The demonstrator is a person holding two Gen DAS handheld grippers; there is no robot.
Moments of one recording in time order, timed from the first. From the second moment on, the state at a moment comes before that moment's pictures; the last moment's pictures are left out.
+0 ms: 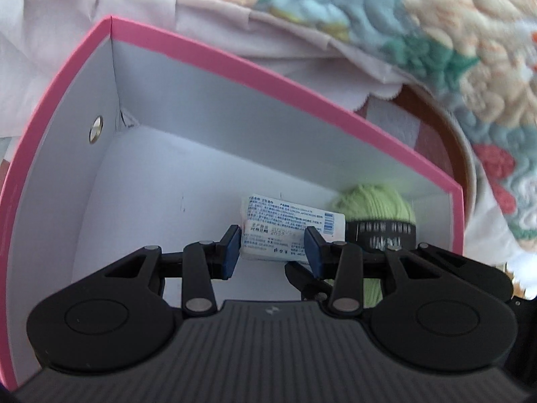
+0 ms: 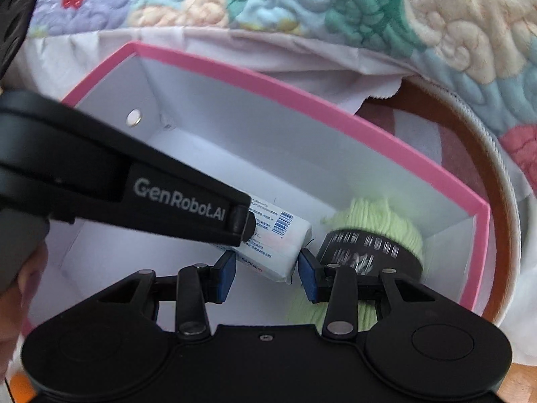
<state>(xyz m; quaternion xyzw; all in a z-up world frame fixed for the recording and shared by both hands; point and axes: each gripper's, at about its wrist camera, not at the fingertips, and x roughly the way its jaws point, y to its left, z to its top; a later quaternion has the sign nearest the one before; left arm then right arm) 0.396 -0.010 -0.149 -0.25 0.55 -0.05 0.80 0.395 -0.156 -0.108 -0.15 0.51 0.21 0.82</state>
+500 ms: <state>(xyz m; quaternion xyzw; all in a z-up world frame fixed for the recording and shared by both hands) 0.409 -0.028 -0.170 -0.26 0.56 -0.03 0.79 0.371 -0.175 -0.098 -0.20 0.45 0.24 0.84</state>
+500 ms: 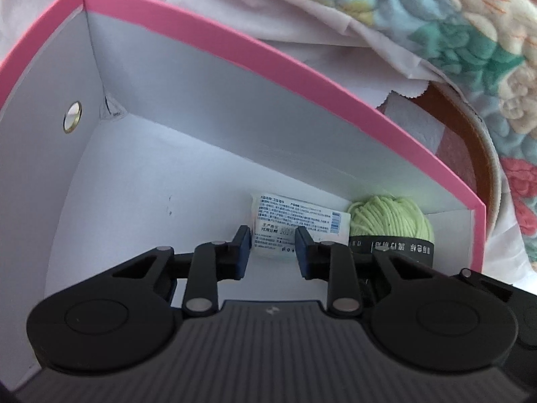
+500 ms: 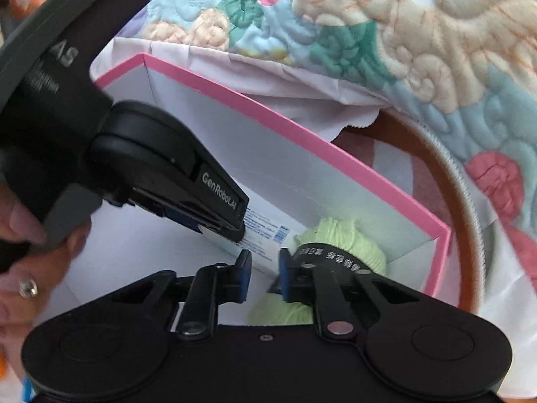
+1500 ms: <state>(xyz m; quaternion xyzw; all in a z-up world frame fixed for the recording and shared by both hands) 0.233 0.008 0.036 -0.08 0.53 -0.10 0.84 0.209 -0.219 0.070 -0.06 0.40 0.31 0.86</state>
